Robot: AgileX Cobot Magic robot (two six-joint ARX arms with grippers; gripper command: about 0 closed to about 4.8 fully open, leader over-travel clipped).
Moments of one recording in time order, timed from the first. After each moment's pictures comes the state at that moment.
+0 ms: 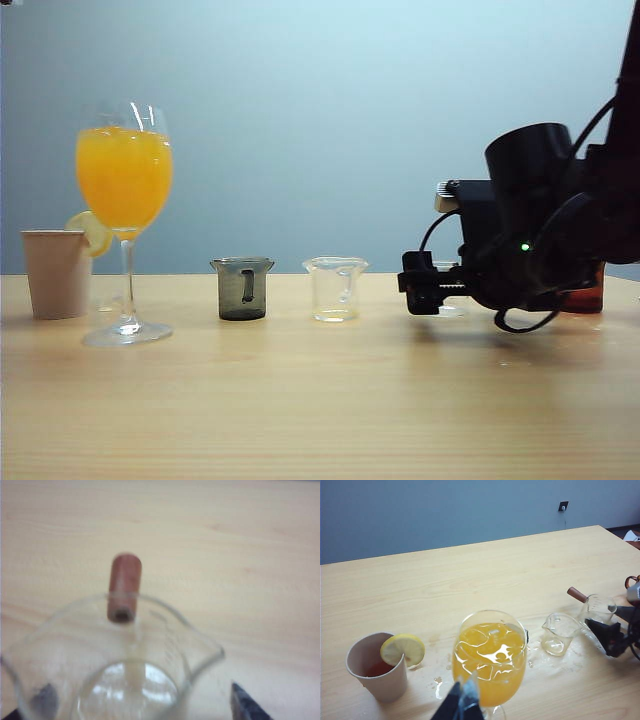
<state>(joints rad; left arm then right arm) -0.09 0.65 0.76 -0.34 0.30 0.07 0.41 2.02 0.74 1.01 0.22 0.08</state>
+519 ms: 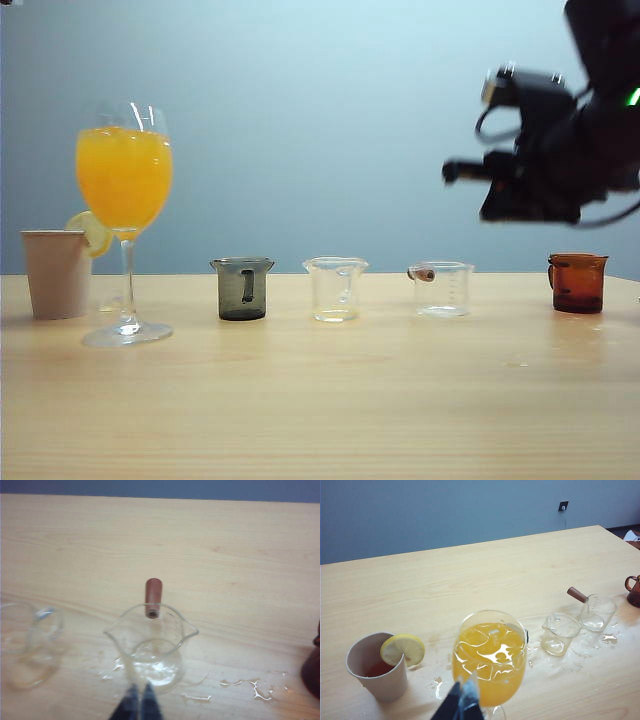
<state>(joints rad) -0.09 0.65 0.76 -0.34 0.30 0.07 0.41 1.45 0.53 0.65 0.12 0.10</state>
